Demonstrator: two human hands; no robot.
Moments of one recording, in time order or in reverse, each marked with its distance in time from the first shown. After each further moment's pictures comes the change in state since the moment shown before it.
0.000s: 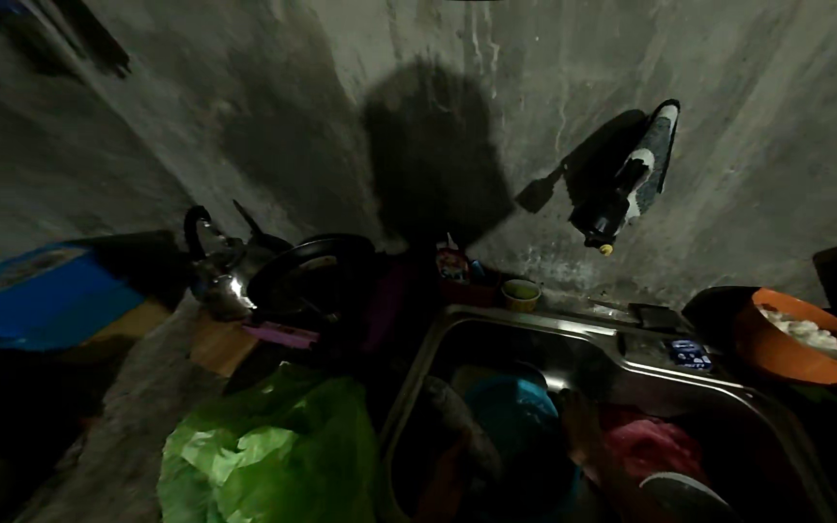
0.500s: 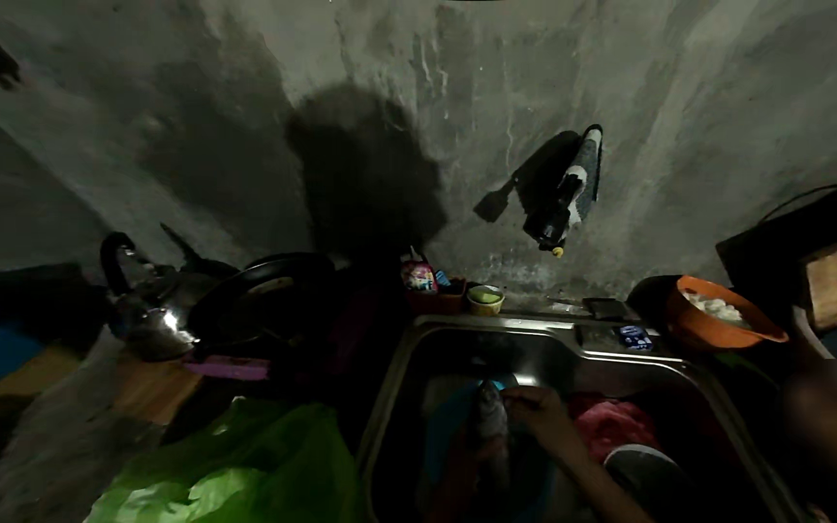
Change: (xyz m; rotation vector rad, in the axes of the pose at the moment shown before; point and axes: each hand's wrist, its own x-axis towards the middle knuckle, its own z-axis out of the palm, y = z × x) left_hand -0.006 -0.002 0.031 0.420 -0.436 0.077; right_hand -0.068 -0.071 -0.057 0.917 0.192 -0.191
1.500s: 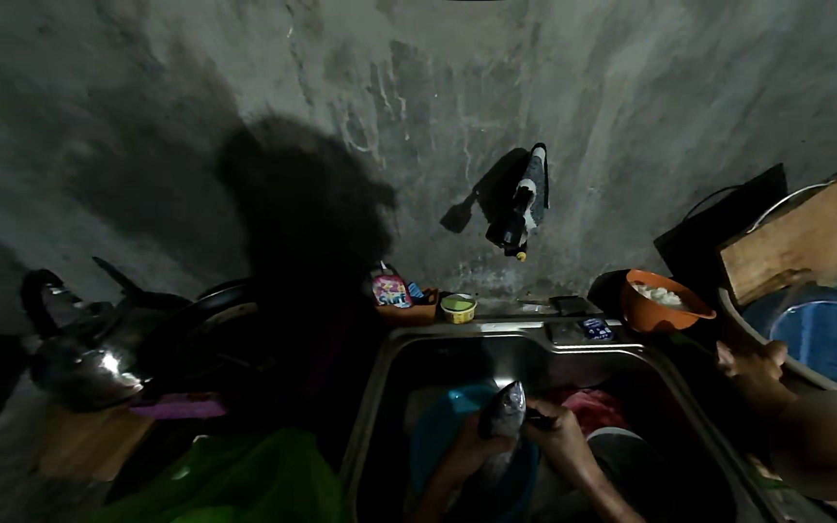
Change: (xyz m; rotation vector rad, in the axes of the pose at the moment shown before) left_hand 0.022 0.031 0.013 0.327 -0.426 0.027; right_hand -0.048 0.016 -0.014 -0.057 0.247 -0.103
